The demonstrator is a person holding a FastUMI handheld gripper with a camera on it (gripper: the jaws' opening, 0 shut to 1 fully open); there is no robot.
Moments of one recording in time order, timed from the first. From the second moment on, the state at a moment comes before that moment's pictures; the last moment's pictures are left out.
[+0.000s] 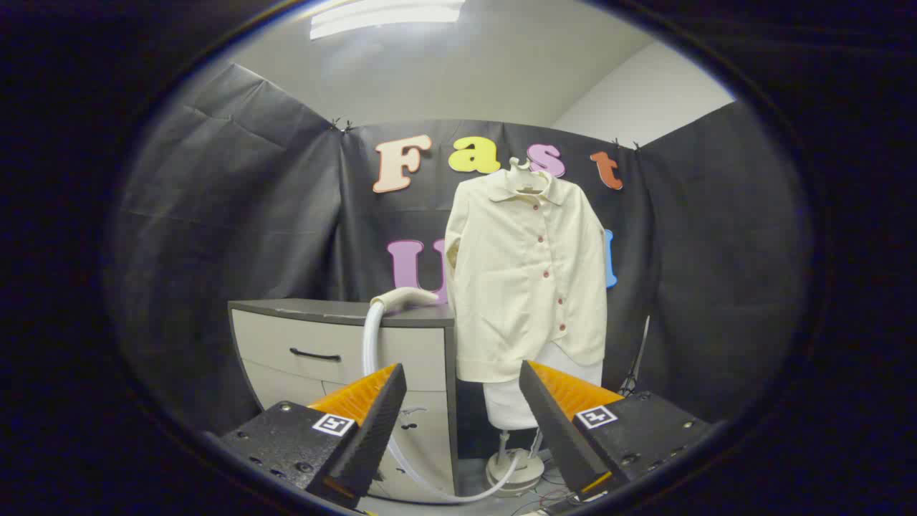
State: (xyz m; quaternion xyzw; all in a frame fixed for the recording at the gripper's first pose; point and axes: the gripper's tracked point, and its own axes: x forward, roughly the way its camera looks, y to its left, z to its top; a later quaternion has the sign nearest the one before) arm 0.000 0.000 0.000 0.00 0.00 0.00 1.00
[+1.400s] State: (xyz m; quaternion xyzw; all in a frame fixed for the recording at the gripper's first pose) arm 0.027 -0.006 0.007 0.06 0.01 -0.03 1.00
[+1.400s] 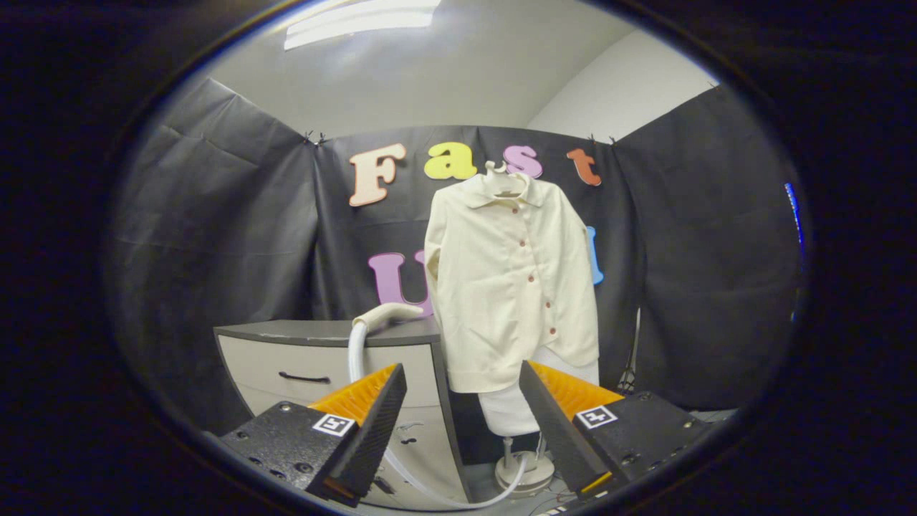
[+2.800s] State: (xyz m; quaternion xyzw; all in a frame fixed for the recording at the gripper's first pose) arm 0.305 0.146 -0.001 0.05 0.20 0.05 0.98
